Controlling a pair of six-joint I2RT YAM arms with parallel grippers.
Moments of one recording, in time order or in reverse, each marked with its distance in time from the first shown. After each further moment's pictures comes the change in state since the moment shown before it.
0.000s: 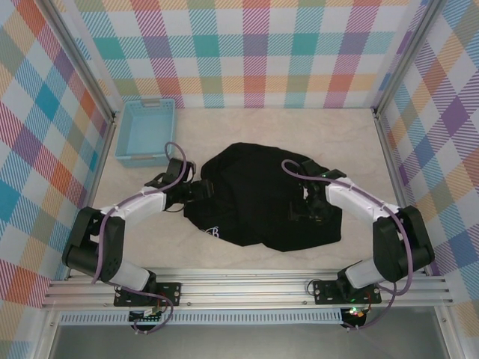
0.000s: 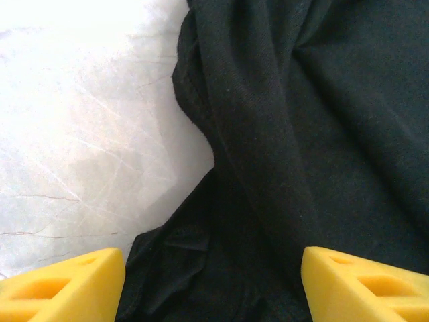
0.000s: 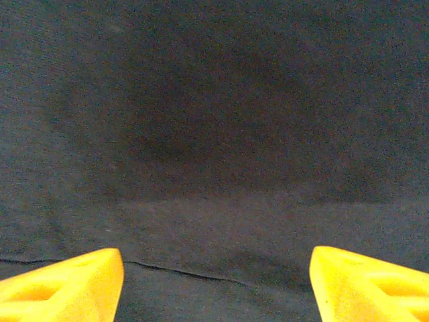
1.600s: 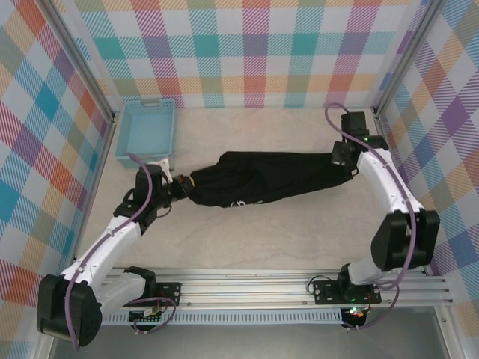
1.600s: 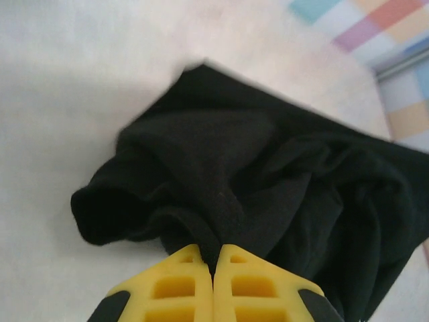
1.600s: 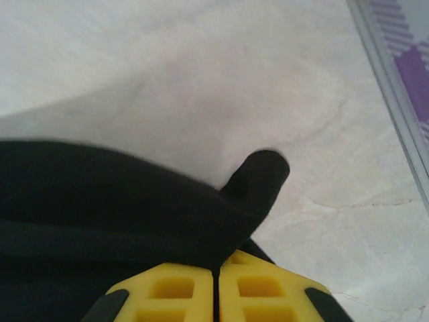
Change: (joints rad) left arm 0.072 -0.464 -0.190 0.058 0.150 -0.114; right arm -0.350 0.081 0.413 0.077 0.303 -0.163
